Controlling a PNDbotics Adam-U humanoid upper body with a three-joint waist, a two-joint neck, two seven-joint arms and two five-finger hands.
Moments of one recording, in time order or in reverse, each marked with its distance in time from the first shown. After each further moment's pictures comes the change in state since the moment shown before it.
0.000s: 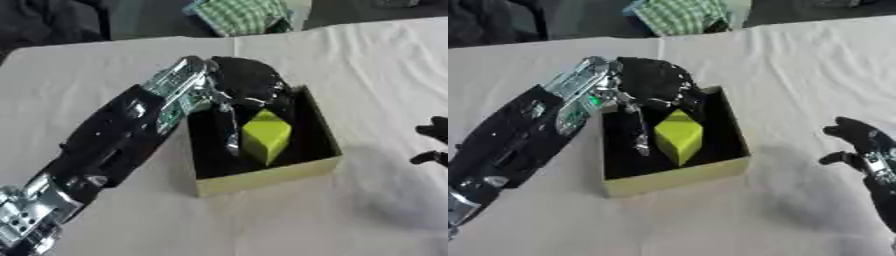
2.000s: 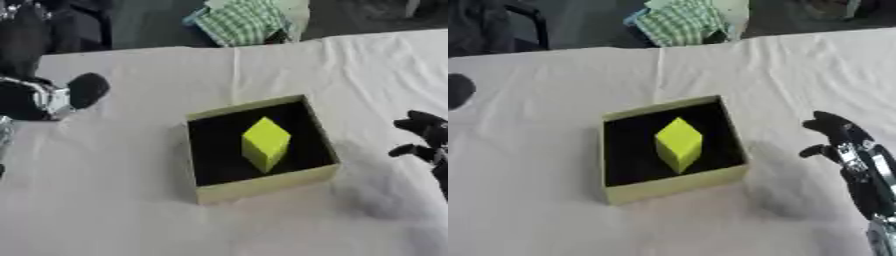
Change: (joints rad) left arm 0.636 0.145 0.531 -0.670 1.068 0.334 0.353; right arm 0.005 -0.008 -0.032 0.000 -0.004 -0.005 -0.026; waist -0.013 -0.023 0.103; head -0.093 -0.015
